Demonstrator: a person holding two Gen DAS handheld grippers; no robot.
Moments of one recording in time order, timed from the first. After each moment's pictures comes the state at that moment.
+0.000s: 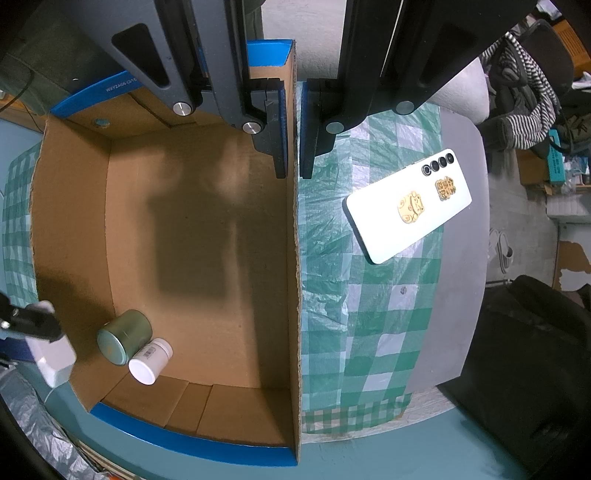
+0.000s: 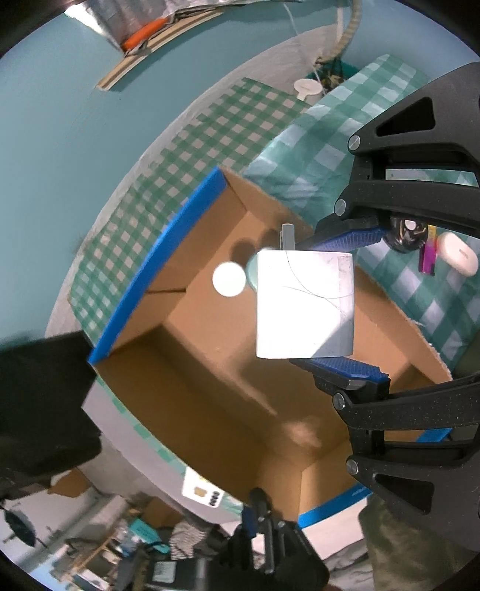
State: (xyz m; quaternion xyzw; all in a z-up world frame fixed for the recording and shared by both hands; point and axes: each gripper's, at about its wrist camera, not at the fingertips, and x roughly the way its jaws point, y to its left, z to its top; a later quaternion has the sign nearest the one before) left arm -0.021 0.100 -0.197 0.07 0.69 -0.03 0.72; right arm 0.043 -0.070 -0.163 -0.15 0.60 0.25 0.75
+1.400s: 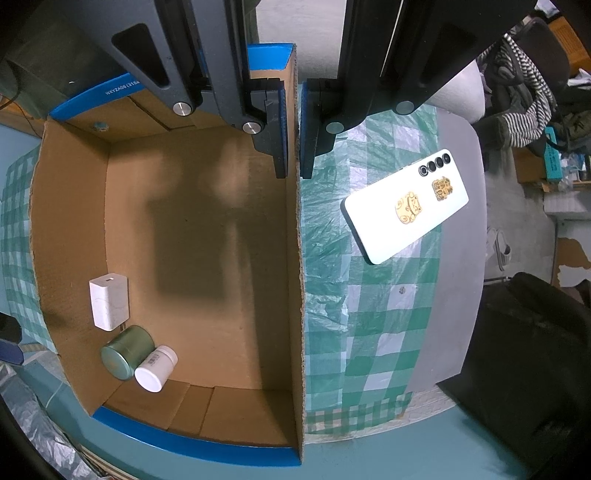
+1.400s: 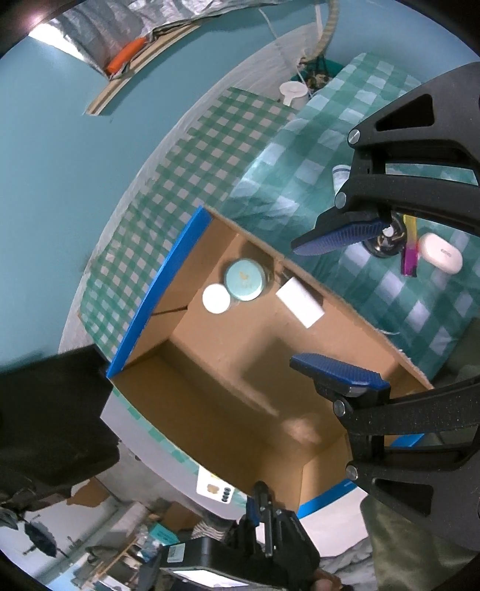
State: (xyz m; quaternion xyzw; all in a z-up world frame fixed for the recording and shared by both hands) left arm -0.024 0.100 -0.196 0.08 0.69 -0.03 0.72; right arm 0.031 -0.099 -0.134 -0.12 0.59 0.22 0.77
